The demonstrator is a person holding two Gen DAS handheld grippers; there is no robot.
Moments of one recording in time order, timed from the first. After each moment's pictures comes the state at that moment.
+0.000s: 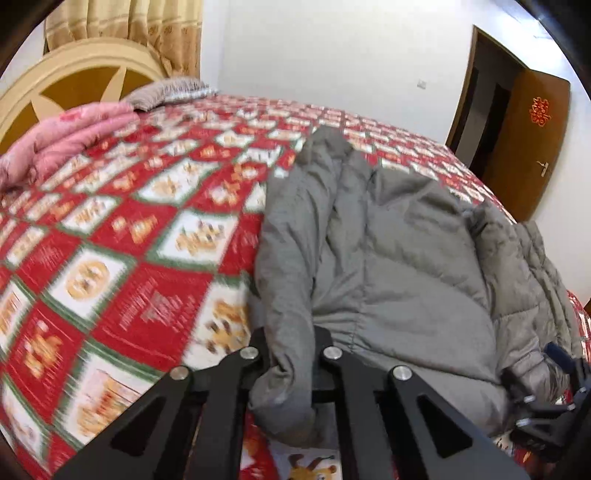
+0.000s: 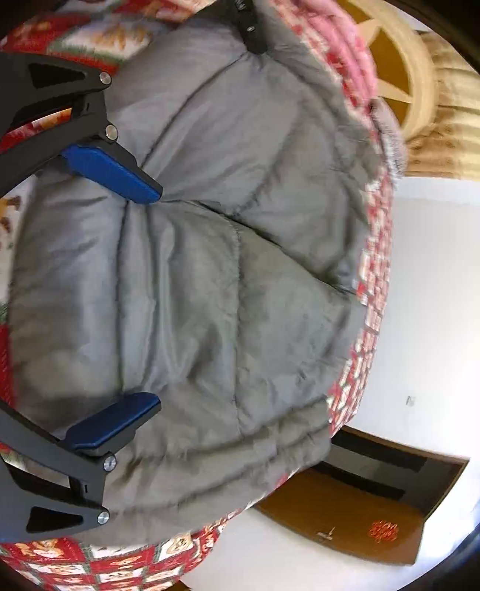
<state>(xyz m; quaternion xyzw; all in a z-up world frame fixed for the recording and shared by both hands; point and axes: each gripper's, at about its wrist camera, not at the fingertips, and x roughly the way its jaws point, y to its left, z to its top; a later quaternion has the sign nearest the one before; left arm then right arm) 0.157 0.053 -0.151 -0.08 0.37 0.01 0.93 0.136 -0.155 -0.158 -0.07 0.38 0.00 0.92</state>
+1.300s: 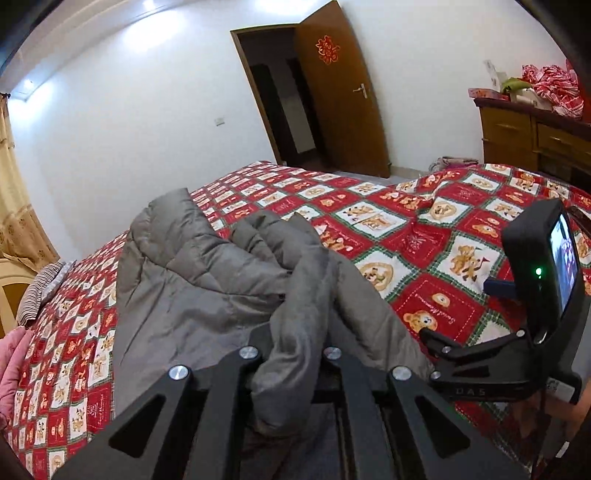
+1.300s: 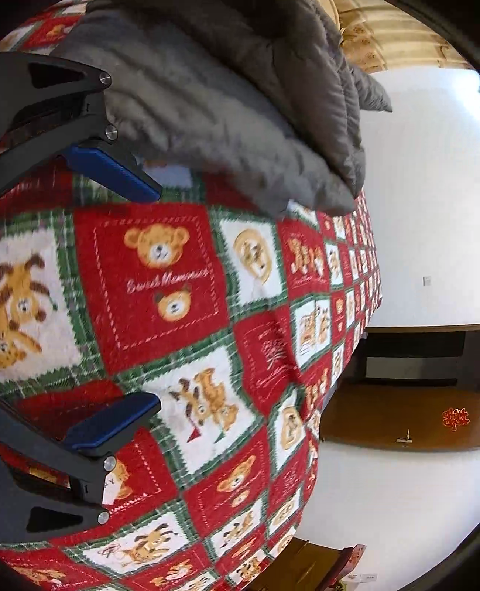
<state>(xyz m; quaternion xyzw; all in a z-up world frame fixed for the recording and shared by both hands) 0.106 -0.203 -0.109 0.21 0.23 -0.24 0.92 0.092 -0.337 -0.182 0.07 0.38 -0.14 0.91</state>
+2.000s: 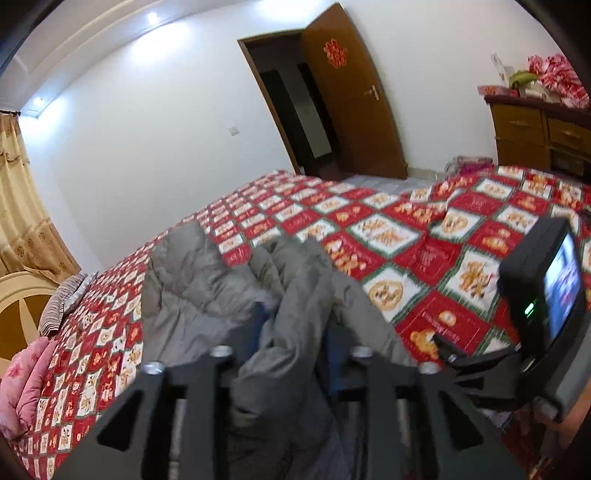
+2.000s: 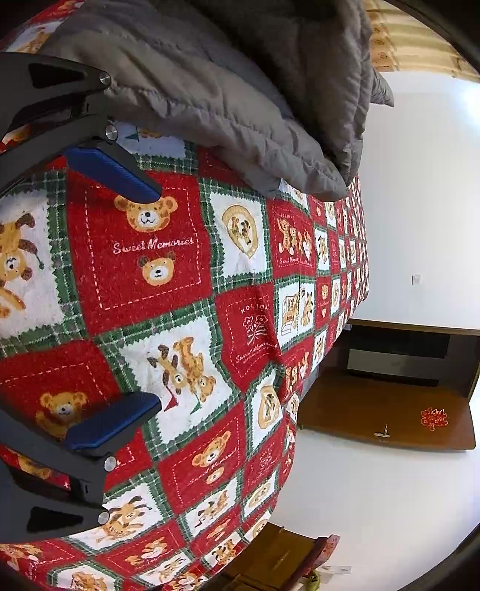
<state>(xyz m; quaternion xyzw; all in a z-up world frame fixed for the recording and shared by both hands) 0.093 -0.216 -0.080 0.22 0.20 -0.21 0.93 0.088 -0.344 -0.178 0.02 0.35 -0.17 0.92</state>
